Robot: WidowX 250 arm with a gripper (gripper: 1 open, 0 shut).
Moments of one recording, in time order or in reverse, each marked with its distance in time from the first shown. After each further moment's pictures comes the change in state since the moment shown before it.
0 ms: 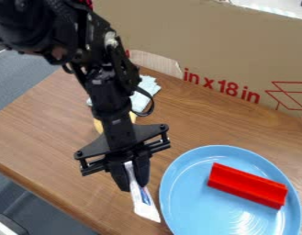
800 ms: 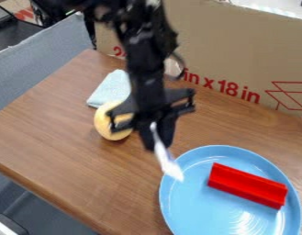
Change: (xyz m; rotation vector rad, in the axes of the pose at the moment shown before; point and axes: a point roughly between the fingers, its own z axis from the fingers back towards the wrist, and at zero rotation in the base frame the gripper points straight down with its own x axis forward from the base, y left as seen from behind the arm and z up) arm 0.034 -0.052 0.028 0.026 -0.096 -0.053
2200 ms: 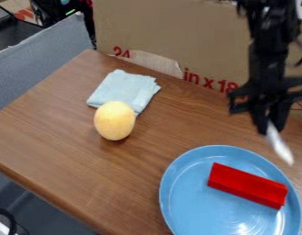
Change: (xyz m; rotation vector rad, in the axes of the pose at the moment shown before) arm -0.023 -0.124 -0.042 -0.021 0.161 -0.174
